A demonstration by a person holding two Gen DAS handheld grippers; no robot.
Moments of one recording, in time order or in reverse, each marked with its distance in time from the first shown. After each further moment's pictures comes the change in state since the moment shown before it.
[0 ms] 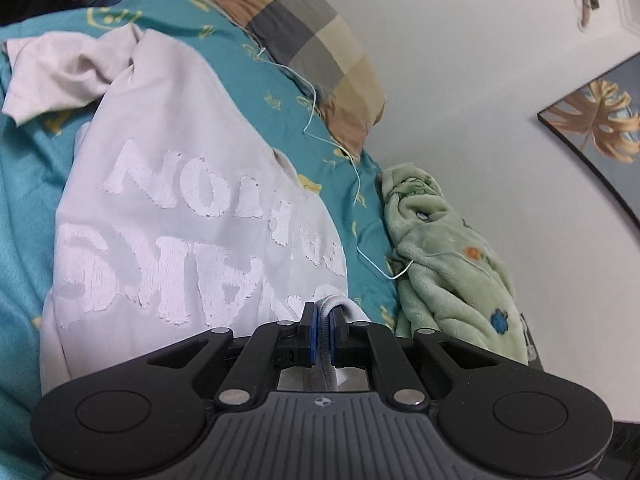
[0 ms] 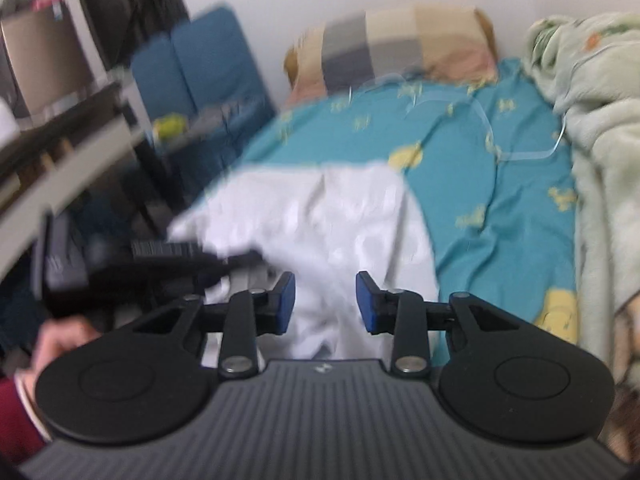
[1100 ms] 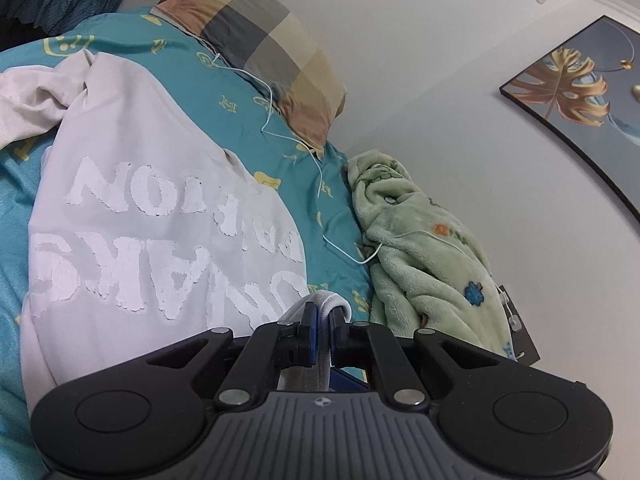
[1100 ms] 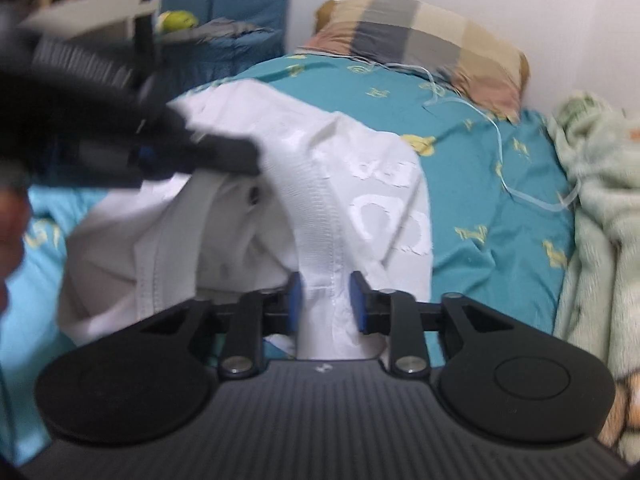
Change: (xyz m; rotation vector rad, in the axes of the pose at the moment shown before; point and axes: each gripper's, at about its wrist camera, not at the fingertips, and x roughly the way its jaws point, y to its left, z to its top) left arm -0.016 -0.029 -0.017 0.117 0.008 -0.058; right arm 0.034 0.030 -0.019 -0.287 0.064 -0.112
